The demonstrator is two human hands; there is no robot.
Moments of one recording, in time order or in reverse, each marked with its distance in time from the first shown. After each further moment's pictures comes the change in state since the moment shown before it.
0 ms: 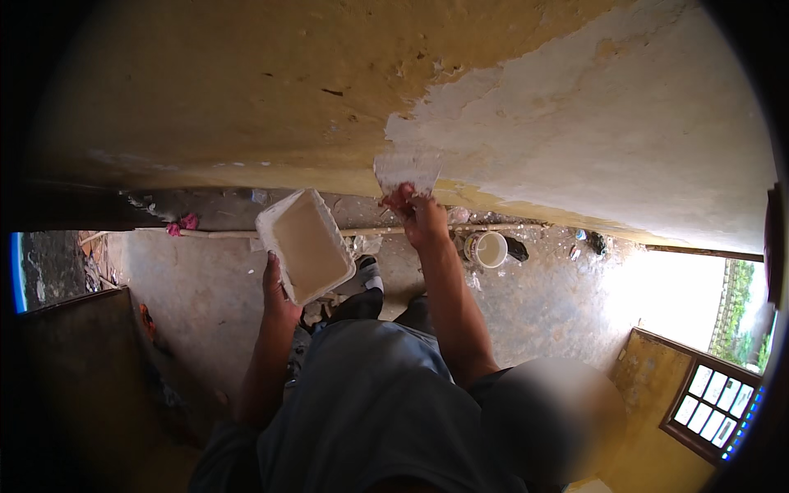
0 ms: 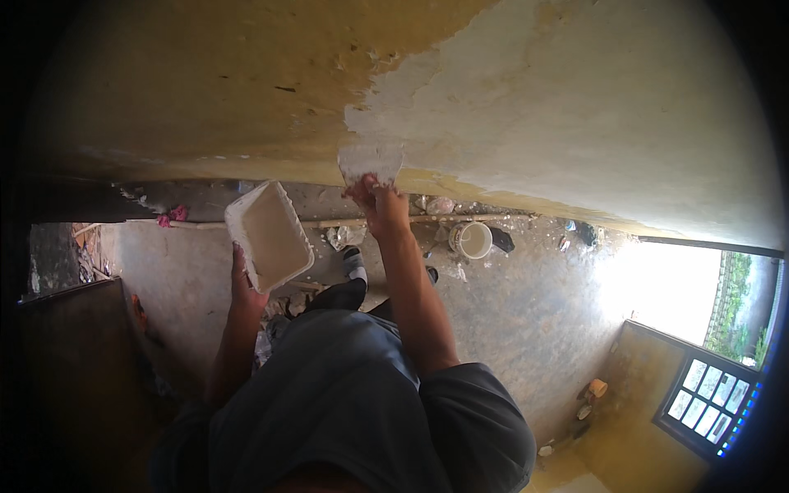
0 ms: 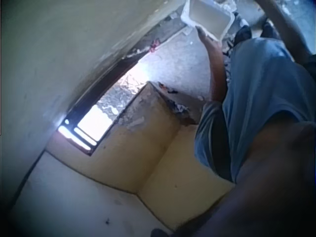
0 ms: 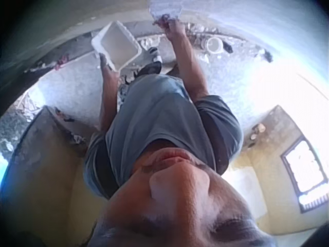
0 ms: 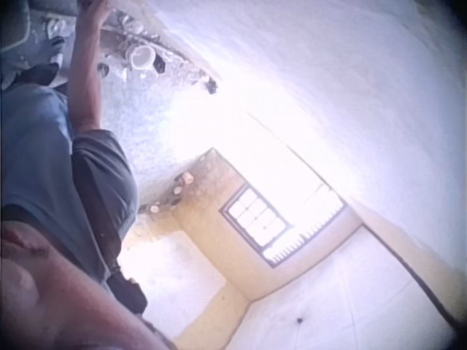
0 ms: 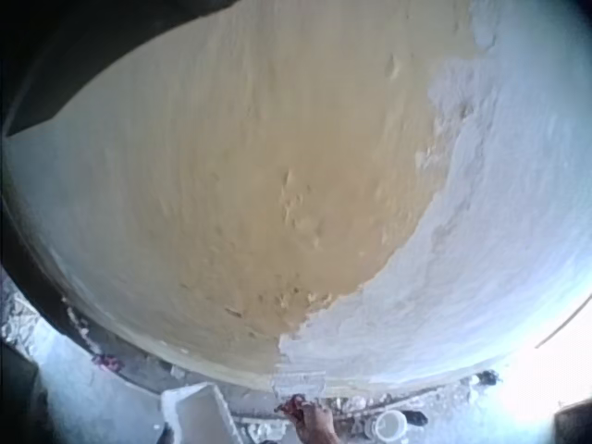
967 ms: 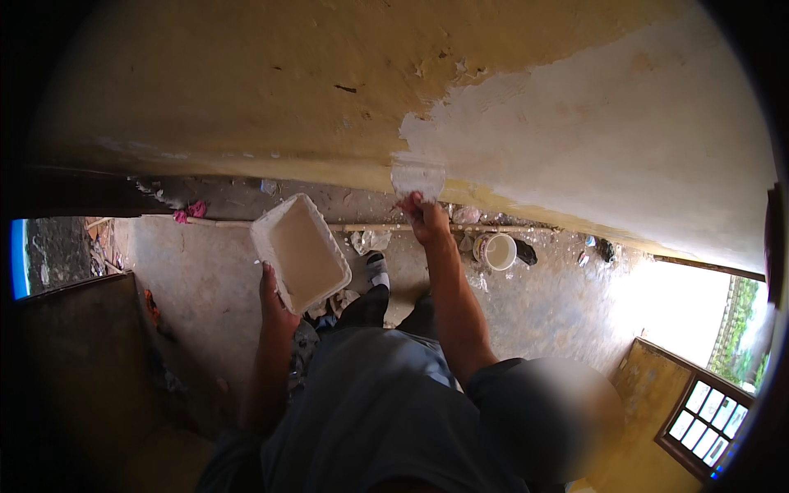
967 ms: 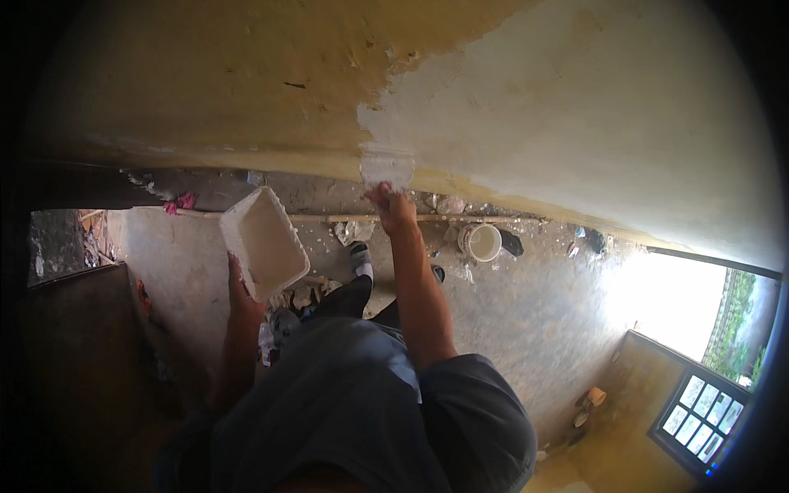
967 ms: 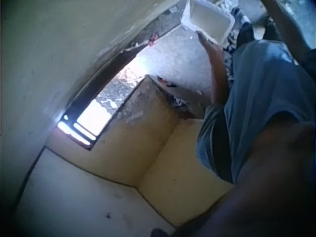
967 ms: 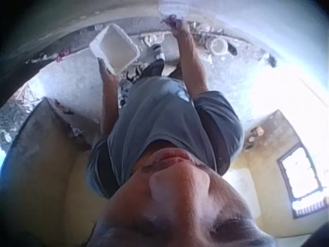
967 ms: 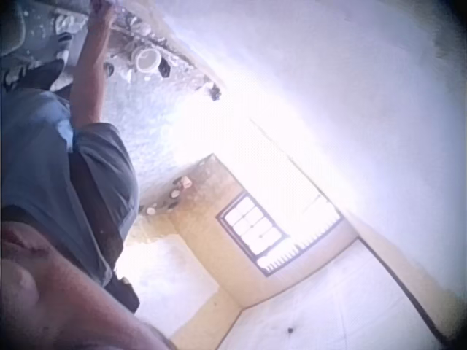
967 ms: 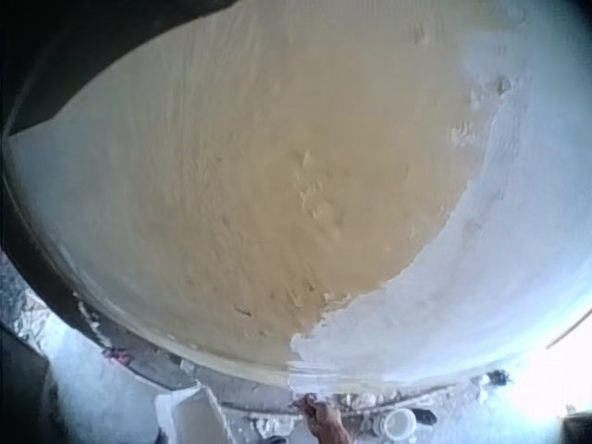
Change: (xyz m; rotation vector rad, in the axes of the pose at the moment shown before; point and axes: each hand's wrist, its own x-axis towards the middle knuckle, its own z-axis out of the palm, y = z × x) left_hand -0.016 0.005 -0.006 0.009 0.093 0.057; right_hand 0.066 0.043 -0.091 -0.024 -0.007 0.102
